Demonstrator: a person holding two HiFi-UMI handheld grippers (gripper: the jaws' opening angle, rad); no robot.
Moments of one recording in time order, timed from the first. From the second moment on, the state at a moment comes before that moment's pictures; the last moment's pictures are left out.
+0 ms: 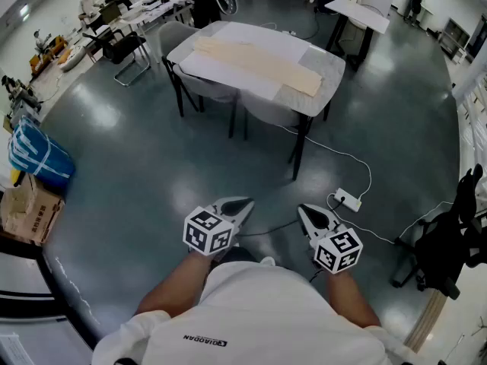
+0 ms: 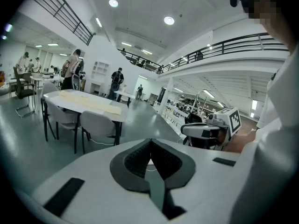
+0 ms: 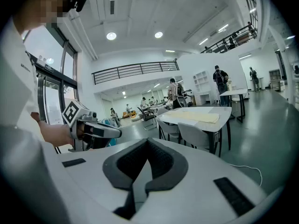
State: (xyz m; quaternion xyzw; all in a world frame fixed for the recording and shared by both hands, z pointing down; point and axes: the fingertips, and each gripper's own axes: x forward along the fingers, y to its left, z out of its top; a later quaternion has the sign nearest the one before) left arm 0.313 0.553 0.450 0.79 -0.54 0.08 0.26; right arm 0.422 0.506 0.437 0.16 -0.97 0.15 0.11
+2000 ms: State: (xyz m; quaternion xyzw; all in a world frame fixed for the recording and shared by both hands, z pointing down) left arm -0.007 0.366 0.460 0.79 -0.54 0.07 0.28; right arm 0.101 0.317 0.445 0.17 -0.96 0.17 0.13
